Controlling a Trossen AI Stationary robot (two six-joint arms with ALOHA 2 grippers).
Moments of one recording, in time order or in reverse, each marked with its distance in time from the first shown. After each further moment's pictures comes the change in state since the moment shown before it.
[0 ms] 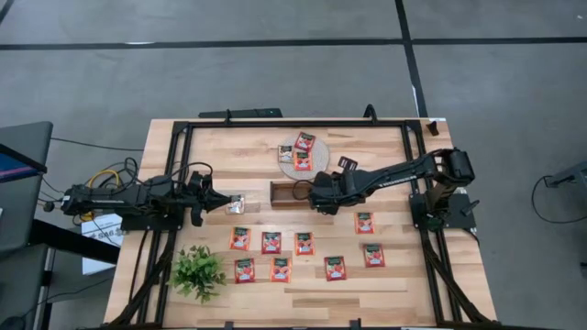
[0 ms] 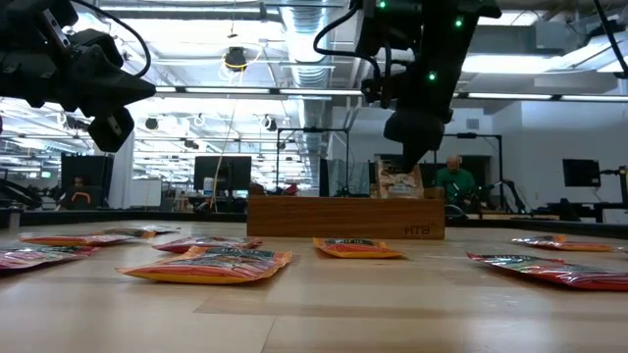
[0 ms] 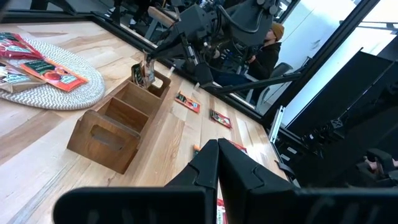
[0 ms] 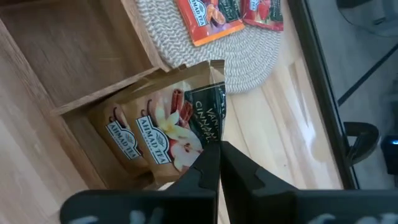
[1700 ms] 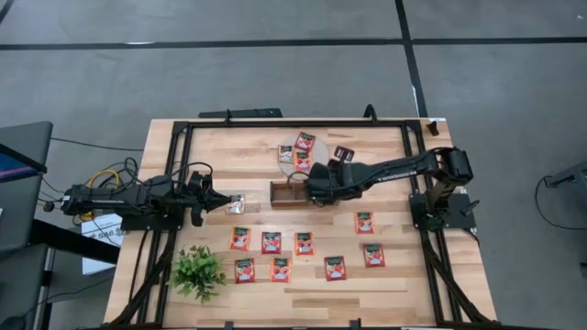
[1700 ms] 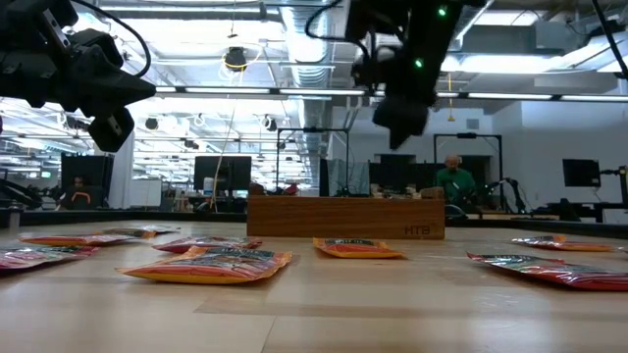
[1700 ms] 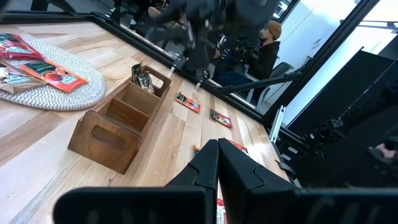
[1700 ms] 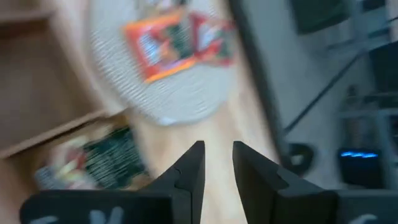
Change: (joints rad) left arm 0.000 0.000 0.000 0.000 -0.001 0.005; right arm -0.035 0.008 0.120 -0.061 0.142 -0.119
